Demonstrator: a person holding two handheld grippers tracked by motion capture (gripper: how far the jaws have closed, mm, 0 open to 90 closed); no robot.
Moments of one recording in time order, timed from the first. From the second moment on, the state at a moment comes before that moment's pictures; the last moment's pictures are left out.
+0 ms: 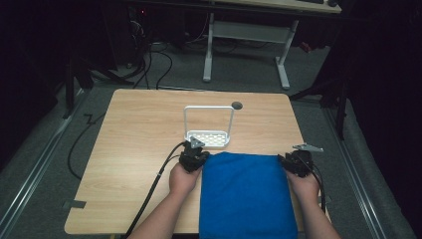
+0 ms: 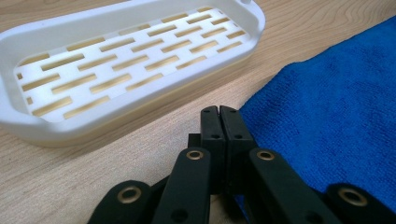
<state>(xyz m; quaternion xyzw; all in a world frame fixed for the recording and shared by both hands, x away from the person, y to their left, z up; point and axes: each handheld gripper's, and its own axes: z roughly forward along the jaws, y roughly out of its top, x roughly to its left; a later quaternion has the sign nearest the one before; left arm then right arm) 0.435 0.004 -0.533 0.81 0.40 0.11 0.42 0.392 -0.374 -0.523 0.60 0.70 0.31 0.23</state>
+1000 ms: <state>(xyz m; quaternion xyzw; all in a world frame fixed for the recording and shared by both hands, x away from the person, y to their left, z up) 0.418 0.019 -0.524 0.78 0.39 0.14 0.48 0.340 -0.359 -0.502 0.55 0.69 0.38 0.29</state>
